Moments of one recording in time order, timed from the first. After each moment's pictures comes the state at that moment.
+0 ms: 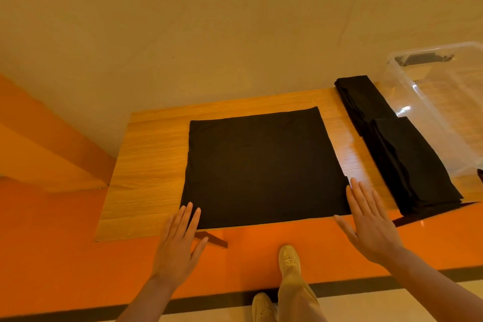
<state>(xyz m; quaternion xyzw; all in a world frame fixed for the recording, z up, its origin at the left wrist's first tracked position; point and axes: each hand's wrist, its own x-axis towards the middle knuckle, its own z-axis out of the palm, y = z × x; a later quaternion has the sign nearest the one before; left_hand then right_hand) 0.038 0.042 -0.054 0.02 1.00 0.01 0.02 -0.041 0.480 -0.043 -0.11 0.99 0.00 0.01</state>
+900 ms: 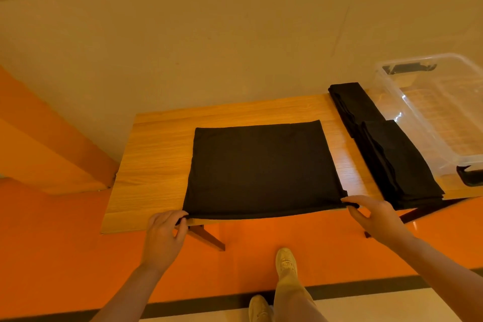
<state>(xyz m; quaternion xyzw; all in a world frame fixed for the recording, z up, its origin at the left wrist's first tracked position) 0.039 0.028 -0.014 -0.03 0.97 0.20 -0.10 -0.040 0.501 0.005 -0.10 0.95 -0.30 0.05</state>
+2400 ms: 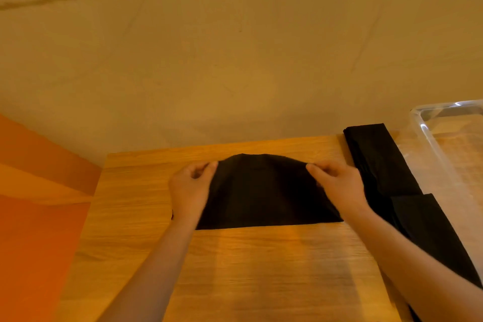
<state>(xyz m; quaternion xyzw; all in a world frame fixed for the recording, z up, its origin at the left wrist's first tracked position) -0.249 0.139 0.098 -0.31 0.82 0.46 -0.09 -0.285 0.404 0.082 0.14 0.81 -0.56 0.10</state>
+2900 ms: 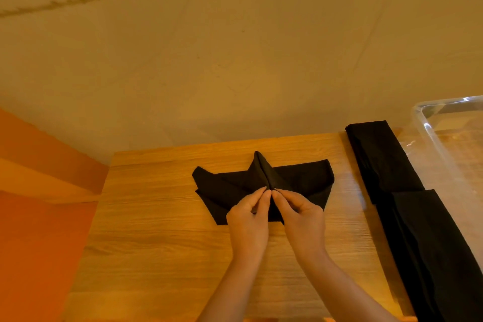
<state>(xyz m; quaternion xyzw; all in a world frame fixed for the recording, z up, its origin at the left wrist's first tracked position) -0.190 0.242 0.087 -0.22 0.81 0.53 -0.08 -0.202 0.330 0.080 0.13 0.72 -0.68 0.05</state>
